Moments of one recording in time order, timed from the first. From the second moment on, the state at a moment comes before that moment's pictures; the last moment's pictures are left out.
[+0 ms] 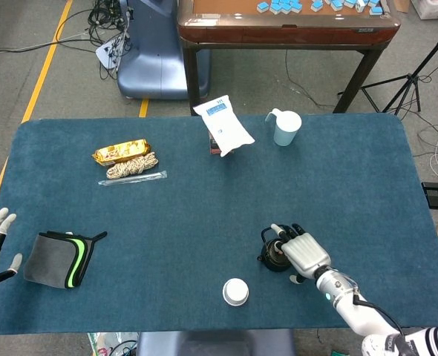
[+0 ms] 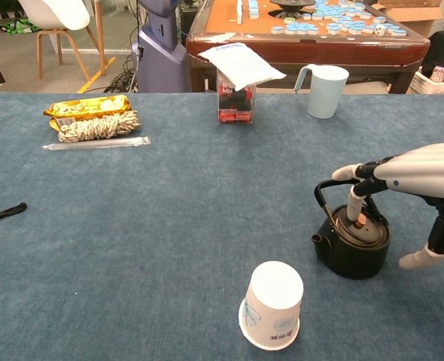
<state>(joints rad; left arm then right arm) -0.13 -1.13 -0.06 -1.41 1.43 1.40 -0.11 0.80 -1.15 -0.12 -2.08 -0.79 1.00 -0.78</state>
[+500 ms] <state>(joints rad) -0.13 -1.14 -0.06 -1.39 1.43 1.40 -0.12 0.79 -1.12 -0.12 -2.11 -0.86 1.02 -0.71</state>
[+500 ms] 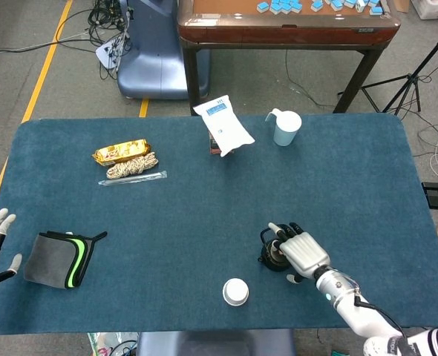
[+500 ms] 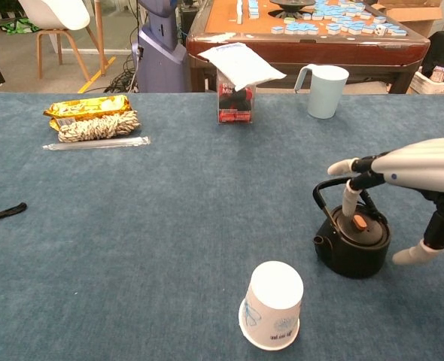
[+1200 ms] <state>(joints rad) -0.15 -1.11 -0.08 -1.48 1.41 1.37 -0.04 0.62 -0.98 -0.08 -2.08 -1.13 1.13 -0.47</state>
